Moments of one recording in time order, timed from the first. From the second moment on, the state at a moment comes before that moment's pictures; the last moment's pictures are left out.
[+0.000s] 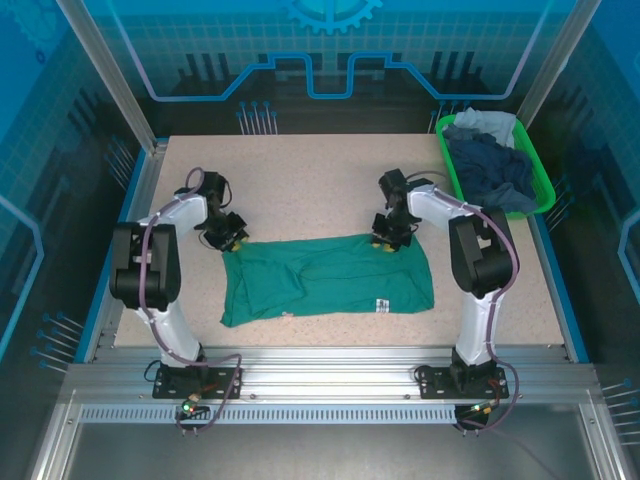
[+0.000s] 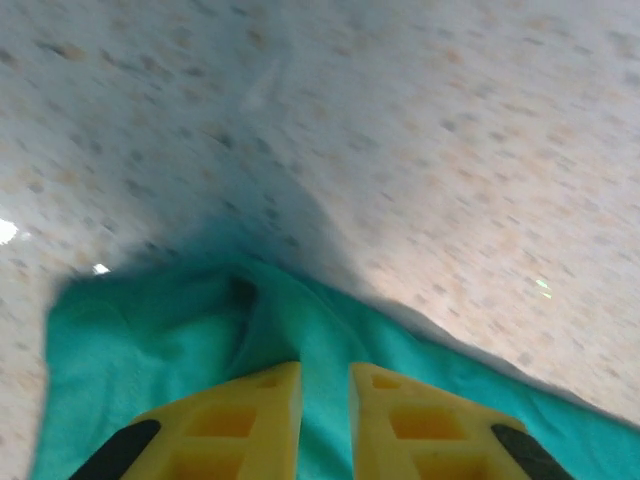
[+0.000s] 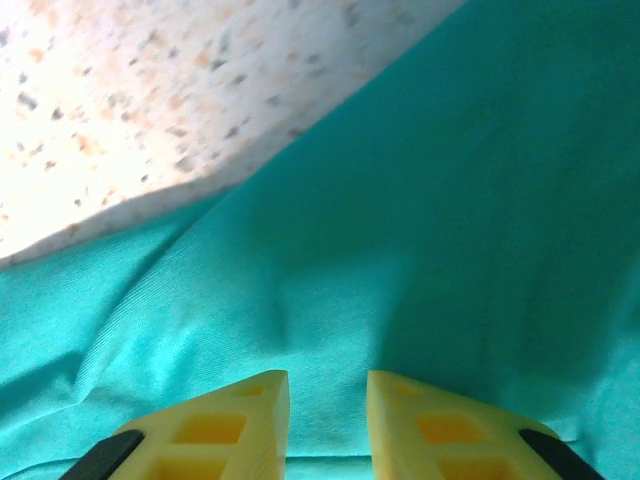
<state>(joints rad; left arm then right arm) 0.02 1.85 1.21 -0.76 0.23 -0.79 0.31 2.00 1.41 -0.87 -0.20 0.63</state>
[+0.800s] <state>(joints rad) -0.16 1.58 1.13 -0.80 0.19 -0.92 0.32 1.84 1.38 -0.92 -0.13 0.59</state>
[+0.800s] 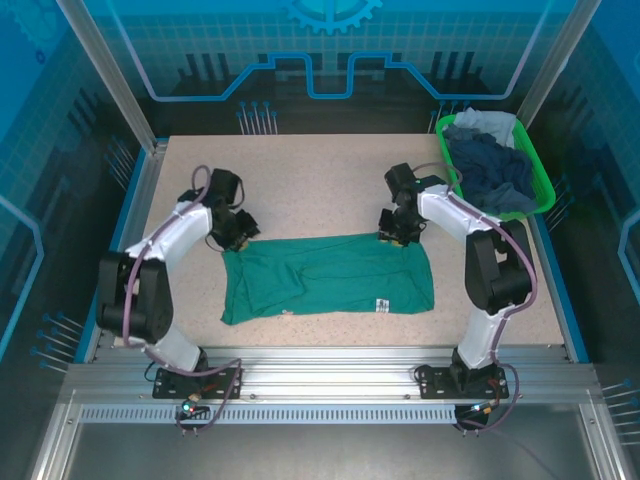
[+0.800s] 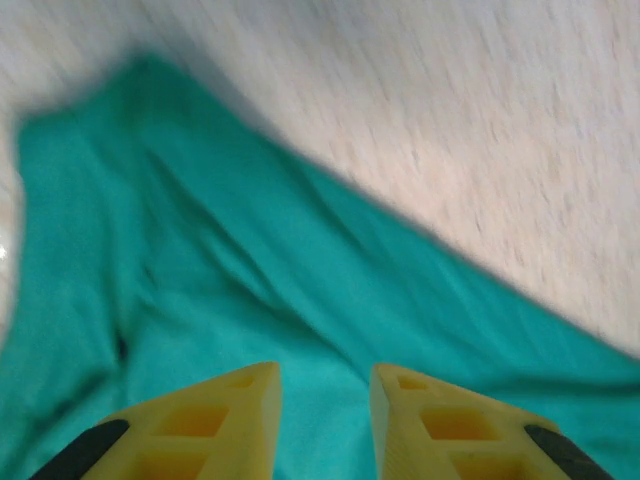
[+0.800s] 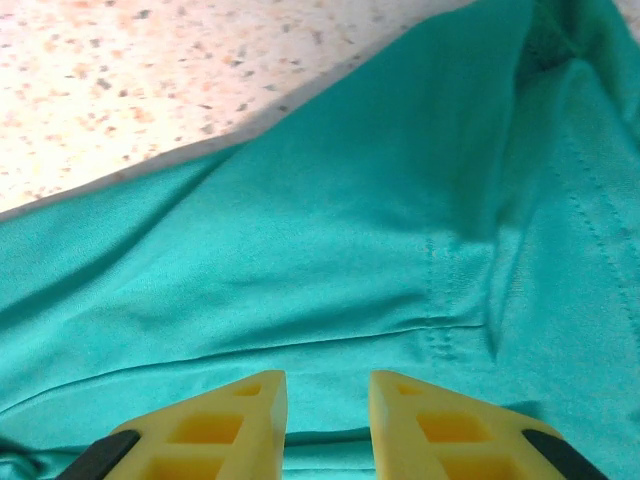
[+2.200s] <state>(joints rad) -0.50 1.76 1.24 -0.93 0.19 -0.69 0.16 1.86 1.22 -0.85 -0.27 0.79</state>
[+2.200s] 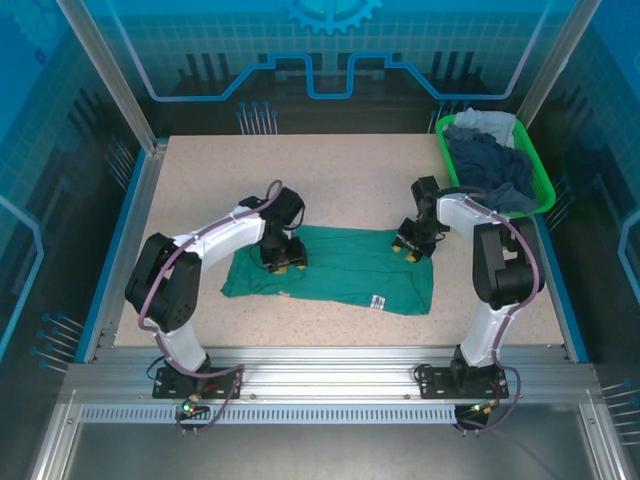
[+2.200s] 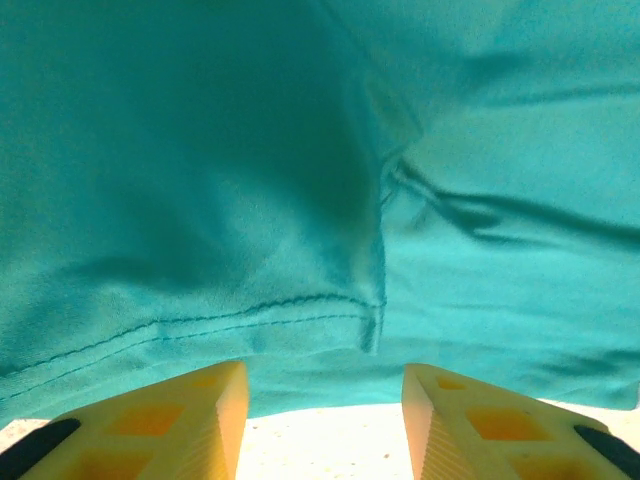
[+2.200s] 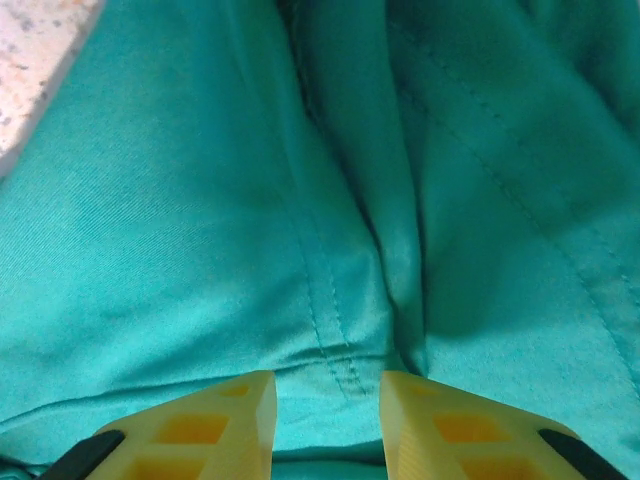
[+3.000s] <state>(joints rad) -0.21 1.53 0.93 -0.88 0.23 -0.90 0.14 1.87 1.20 -0.82 -0.29 0.80</state>
